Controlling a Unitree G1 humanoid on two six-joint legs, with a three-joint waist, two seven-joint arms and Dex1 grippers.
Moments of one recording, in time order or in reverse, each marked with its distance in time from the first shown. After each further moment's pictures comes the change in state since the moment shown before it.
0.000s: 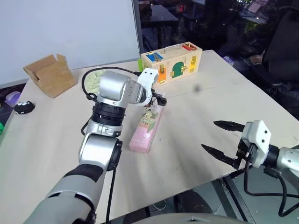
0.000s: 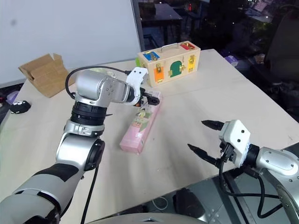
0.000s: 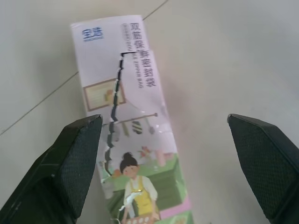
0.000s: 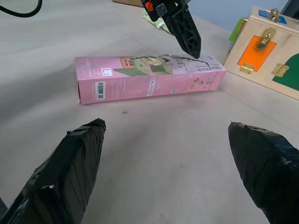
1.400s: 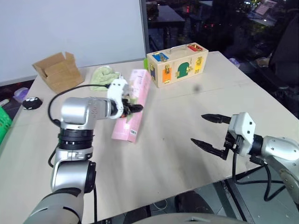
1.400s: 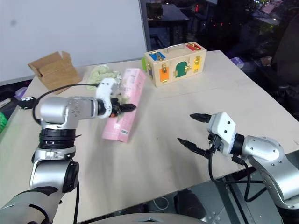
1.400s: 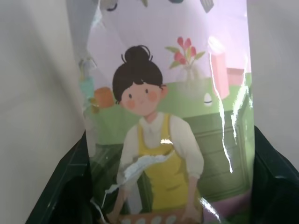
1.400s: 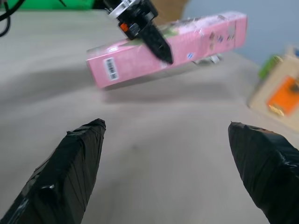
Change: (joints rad) left arm 0.315 0.227 0.287 -0.180 -0.057 -0.176 -0.097; right arm -0.268 0.071 0.213 0.154 -0.060 -0.061 0.039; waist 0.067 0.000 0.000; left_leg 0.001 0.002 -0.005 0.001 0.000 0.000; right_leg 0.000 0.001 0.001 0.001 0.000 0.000
